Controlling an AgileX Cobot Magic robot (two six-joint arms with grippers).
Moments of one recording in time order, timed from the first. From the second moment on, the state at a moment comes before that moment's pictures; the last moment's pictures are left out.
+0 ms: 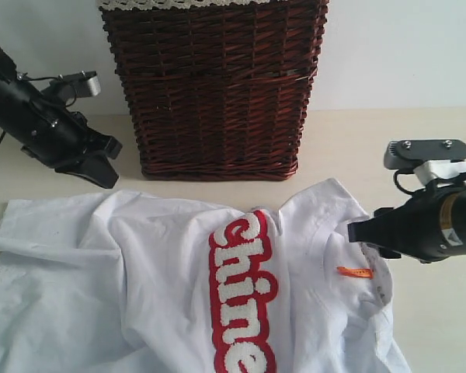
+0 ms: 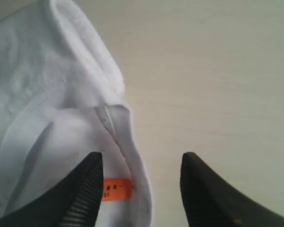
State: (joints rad) left arm -0.18 1.94 -1.37 -0.56 0.90 0.59; right arm 0.29 1.57 -0.56 -0.83 0.05 1.06
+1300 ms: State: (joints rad) left arm -0.18 1.89 -1.36 -0.70 1.01 0.70; right arm 0.80 1.14 -0.60 0.43 0.68 -0.19
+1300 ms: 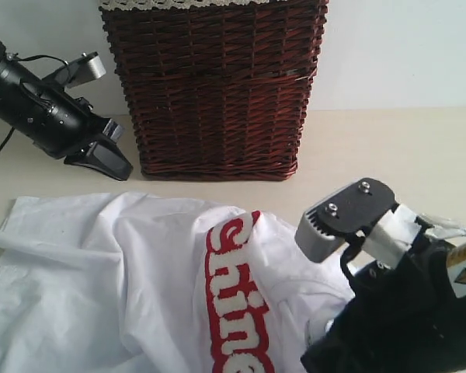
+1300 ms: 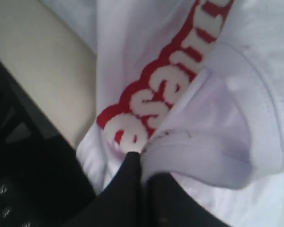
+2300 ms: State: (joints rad) left arm -0.48 1.89 -1.43 -0.53 1.12 0.70; right arm 0.86 1.31 -0.66 0.02 0.92 0.06
